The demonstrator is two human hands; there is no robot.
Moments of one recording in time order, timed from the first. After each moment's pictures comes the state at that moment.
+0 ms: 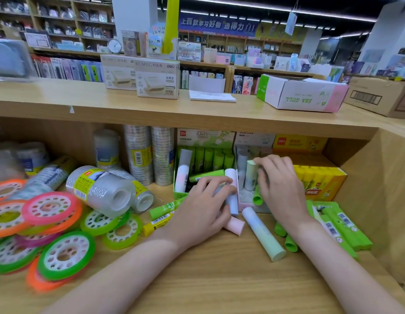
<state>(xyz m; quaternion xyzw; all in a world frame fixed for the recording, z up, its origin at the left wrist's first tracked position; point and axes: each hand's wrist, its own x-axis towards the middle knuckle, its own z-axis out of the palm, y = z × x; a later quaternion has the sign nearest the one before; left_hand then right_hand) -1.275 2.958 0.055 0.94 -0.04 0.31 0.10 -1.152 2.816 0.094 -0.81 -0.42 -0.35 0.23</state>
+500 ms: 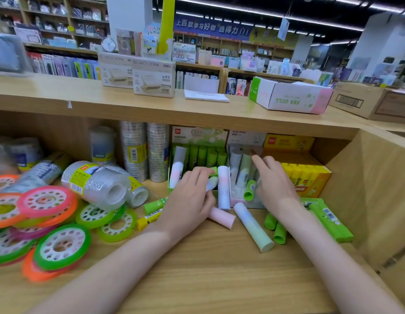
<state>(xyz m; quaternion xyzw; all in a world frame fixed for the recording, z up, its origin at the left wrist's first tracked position) -1.279 2.958 0.060 0.92 0.04 0.36 0.15 -1.160 2.812 0.109 -0.92 -0.33 -0.14 0.13</state>
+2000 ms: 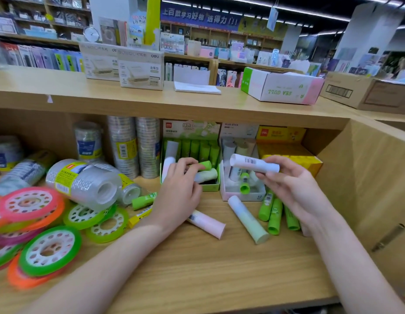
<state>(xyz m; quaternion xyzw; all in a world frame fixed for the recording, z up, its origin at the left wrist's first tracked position) -1.273 2.967 0.058 0.91 0.08 0.35 0.19 -1.173 2.768 0.117 -0.57 -0.19 0.19 0.78</state>
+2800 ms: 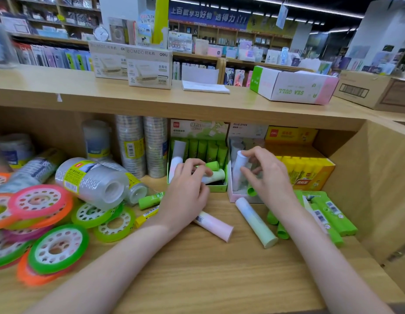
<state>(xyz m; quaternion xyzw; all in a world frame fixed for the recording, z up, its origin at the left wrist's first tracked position) -1.273 2.968 0.057 0.91 0.08 0.35 0.19 -1.166 2.820 0.101 -0.81 -0.44 -0.21 0.34</state>
